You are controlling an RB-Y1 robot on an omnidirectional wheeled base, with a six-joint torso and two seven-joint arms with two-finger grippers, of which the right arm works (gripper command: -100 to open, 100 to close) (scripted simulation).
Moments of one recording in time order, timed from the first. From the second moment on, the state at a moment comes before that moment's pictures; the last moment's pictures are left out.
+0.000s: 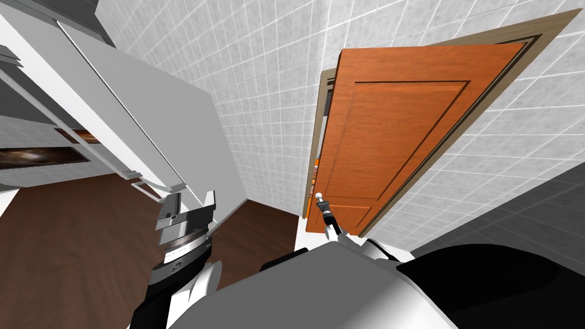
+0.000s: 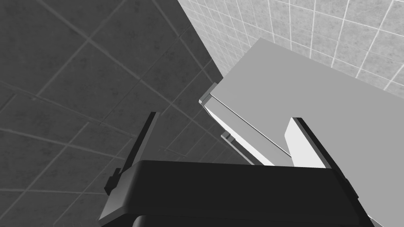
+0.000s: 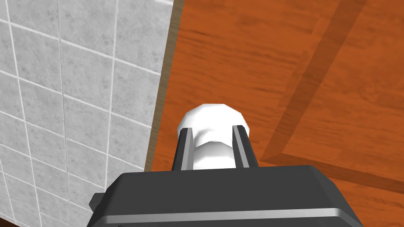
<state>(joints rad) -0.14 -0.33 0.15 -0.54 -0.51 -0.91 -1.28</state>
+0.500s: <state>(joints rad) -0.16 -0.33 0.18 -0.51 -0.53 -0.92 -1.39</state>
